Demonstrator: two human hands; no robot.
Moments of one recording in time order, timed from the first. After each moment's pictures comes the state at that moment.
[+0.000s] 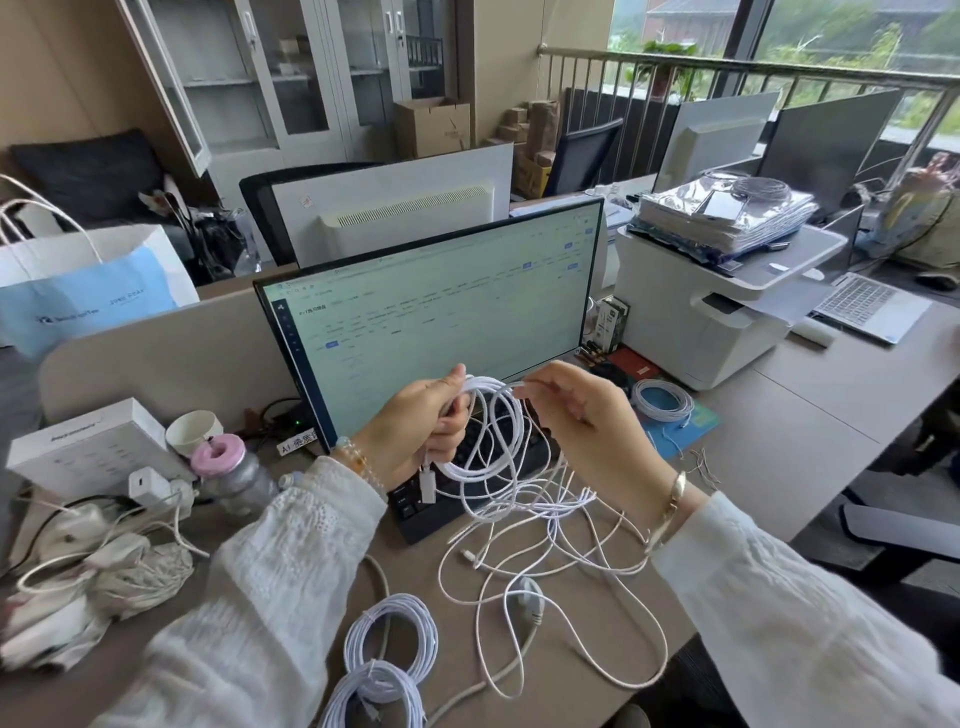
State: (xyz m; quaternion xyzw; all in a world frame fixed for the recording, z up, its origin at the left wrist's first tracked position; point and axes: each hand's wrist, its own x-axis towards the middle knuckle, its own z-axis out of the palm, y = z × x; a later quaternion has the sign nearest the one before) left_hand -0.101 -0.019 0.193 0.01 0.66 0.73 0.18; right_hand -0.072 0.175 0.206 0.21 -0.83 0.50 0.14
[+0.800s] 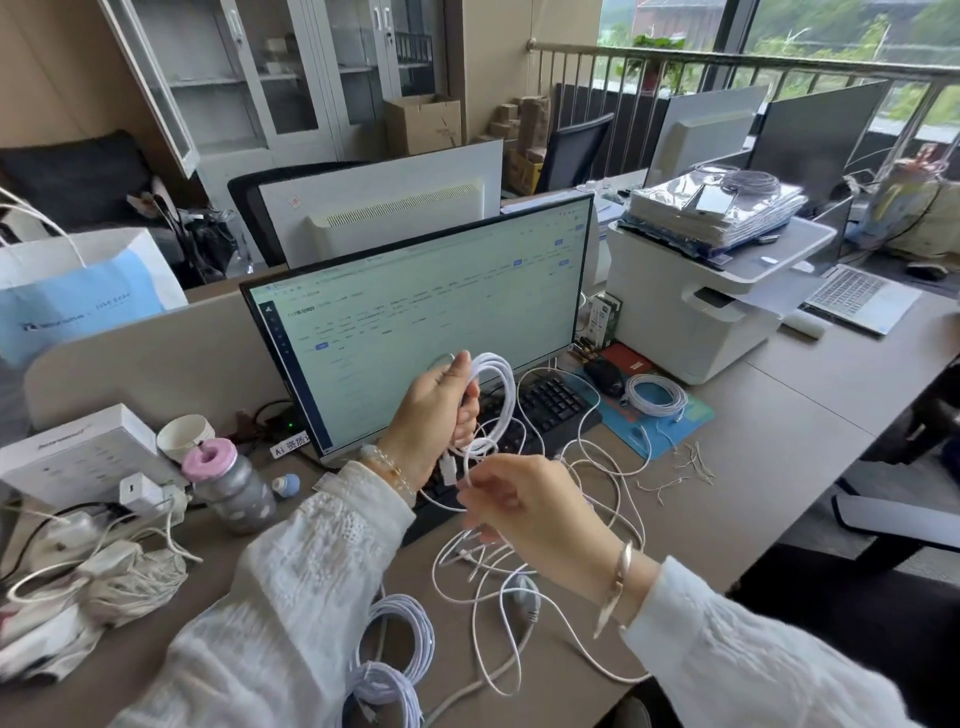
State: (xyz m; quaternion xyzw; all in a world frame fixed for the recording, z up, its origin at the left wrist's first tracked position) left_hand -0.100 0.010 0.192 0.02 0.67 0.74 0.05; right_hand -0.024 0.143 0.183 0.17 -0.85 0.49 -0.06
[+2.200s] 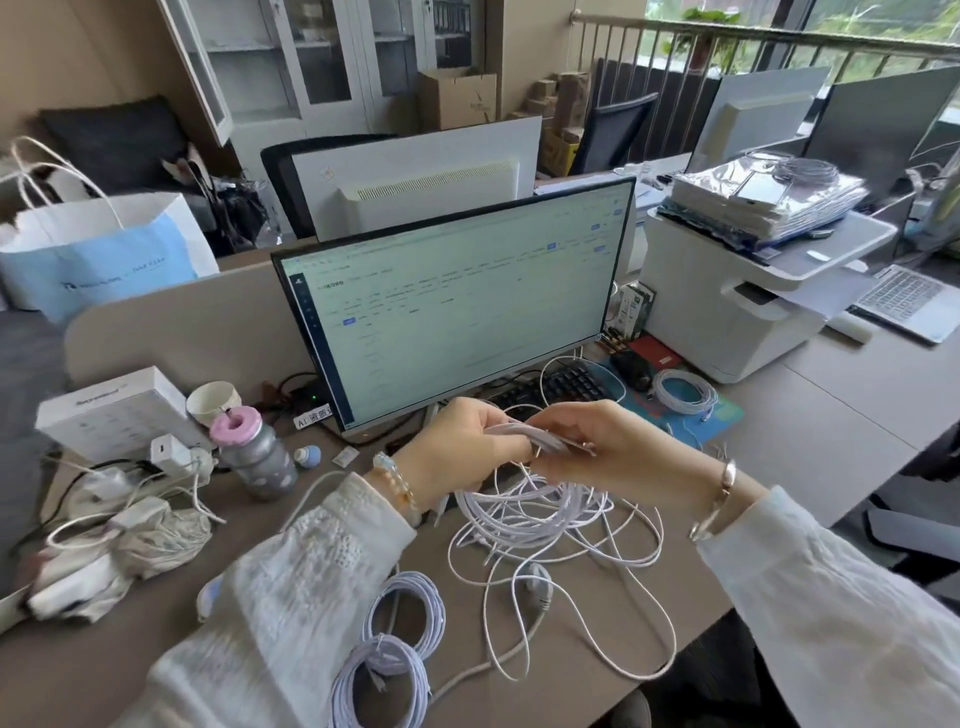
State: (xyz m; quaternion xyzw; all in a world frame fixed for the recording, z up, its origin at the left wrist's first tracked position) left_hand -0.071 0.004 0.188 0.02 0.83 0.53 0.15; right_hand -0.077 0.192 0.203 0.30 -0.85 0.41 -0.14
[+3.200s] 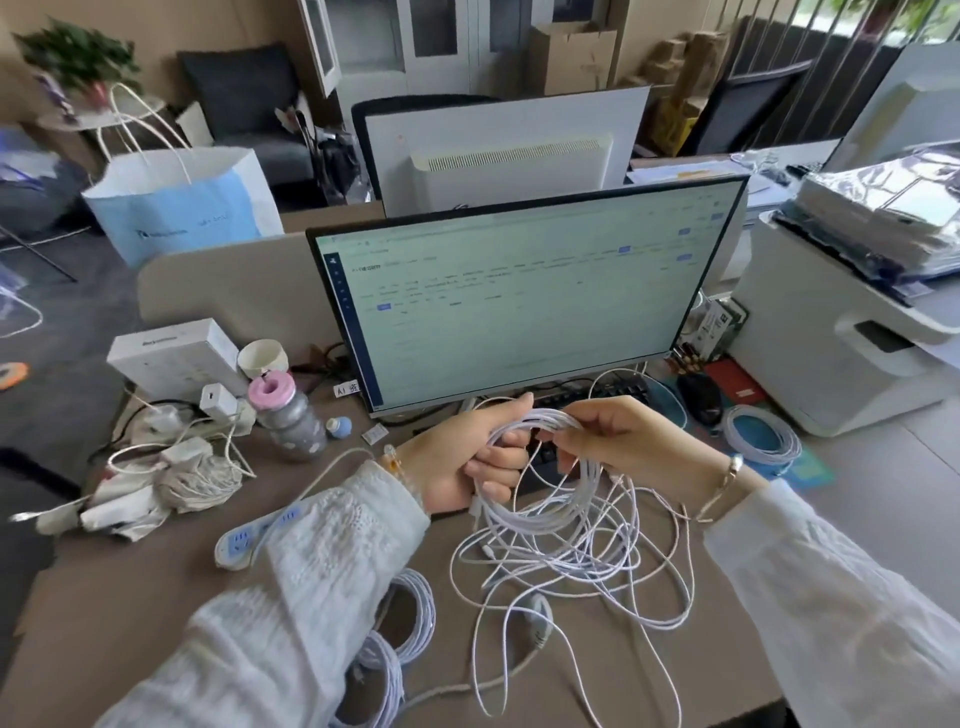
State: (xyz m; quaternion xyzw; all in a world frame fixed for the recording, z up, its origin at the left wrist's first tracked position) left_hand -0.119 0.004 0.171 -0.12 0.46 0.80 0.36; right_hand -0.177 0.199 0.172 0.32 -0.78 0.48 -0.26
